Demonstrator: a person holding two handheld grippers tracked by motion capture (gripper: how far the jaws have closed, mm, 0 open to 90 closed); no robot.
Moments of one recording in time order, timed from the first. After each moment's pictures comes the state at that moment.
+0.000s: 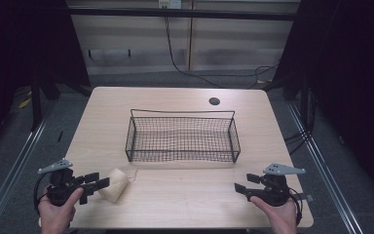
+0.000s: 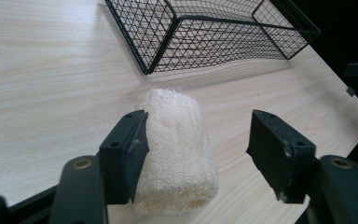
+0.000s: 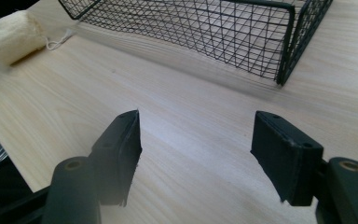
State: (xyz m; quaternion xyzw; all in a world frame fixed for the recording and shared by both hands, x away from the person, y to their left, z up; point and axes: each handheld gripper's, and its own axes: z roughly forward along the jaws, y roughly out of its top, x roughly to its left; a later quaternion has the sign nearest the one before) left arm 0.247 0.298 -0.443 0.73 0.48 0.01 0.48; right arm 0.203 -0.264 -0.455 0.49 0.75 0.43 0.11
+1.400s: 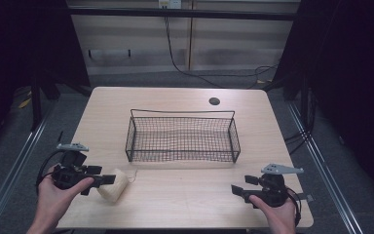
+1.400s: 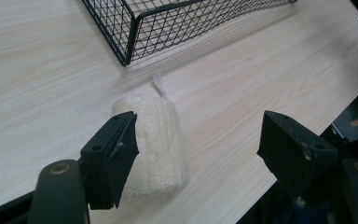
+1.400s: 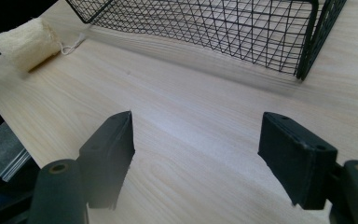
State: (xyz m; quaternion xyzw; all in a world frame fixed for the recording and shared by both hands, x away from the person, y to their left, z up) left arm 0.273 0.264 -0.385 0.82 0.45 -0.02 0.34; right arm 0.201 -0.256 -0.450 0.50 0.74 0.44 0.08
